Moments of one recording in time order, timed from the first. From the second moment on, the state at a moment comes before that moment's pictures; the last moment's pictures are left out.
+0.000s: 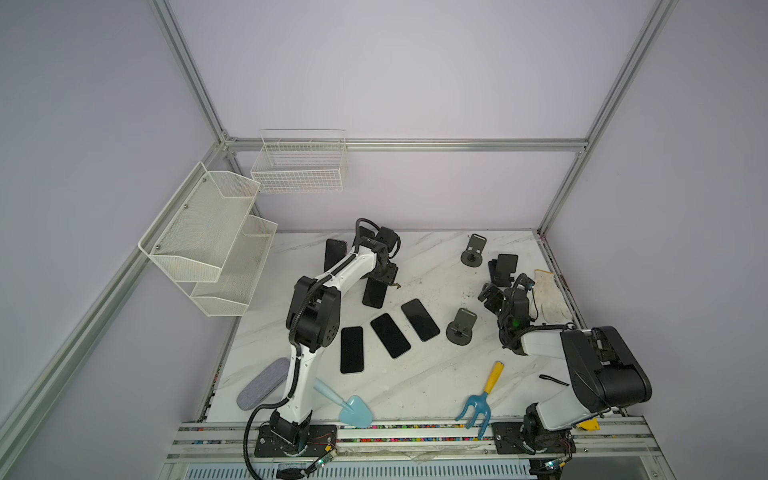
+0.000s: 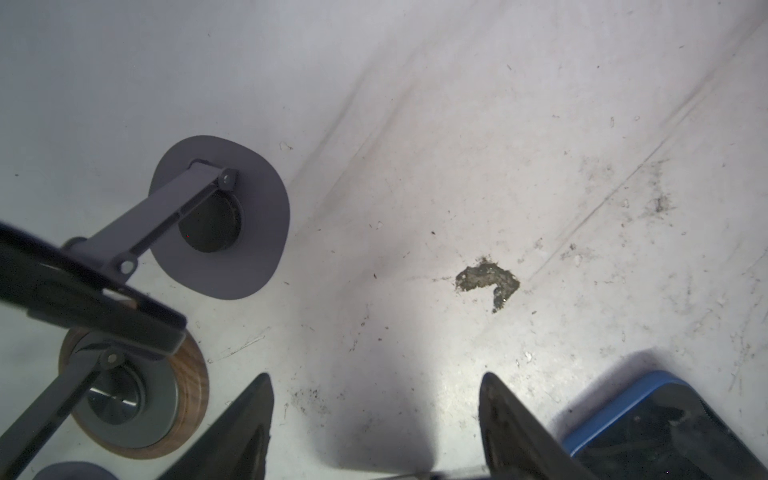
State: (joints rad) left arm -0.45 2.22 1.93 -0.90 -0.16 -0.13; right arm 0.16 1.55 0.47 0.63 0.22 0.70
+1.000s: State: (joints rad) left arm -0.43 2.26 1.93 -0.85 -0.10 -0.11; right arm 0.16 1.55 0.48 0.62 0.23 0.70
